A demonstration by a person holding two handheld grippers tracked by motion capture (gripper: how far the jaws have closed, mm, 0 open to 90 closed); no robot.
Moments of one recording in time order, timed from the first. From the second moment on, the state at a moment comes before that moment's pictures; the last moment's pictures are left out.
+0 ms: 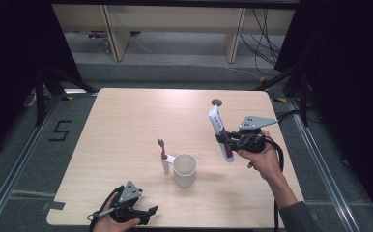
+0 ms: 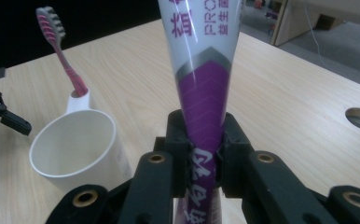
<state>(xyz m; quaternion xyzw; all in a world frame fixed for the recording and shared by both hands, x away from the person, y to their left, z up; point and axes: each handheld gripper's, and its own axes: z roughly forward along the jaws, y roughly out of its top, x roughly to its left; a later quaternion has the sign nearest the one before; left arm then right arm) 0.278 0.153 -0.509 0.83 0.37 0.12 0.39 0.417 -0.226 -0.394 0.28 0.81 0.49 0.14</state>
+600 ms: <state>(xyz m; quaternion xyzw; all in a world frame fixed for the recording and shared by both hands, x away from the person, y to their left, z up) 0.277 0.153 -0.508 0.83 0.37 0.12 0.40 0.405 -0.176 -0.388 0.24 0.78 0.57 0.10</state>
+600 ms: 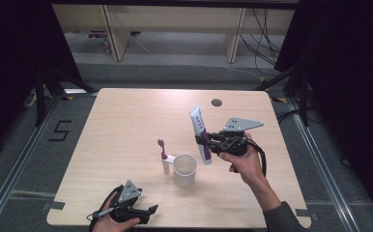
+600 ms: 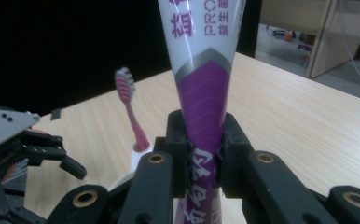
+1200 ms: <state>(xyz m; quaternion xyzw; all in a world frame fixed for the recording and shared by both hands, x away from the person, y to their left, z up) 0.277 0.154 -0.506 0.83 0.37 0.12 0.40 0.404 -0.134 -0.396 0.21 0.79 0.57 0.06</state>
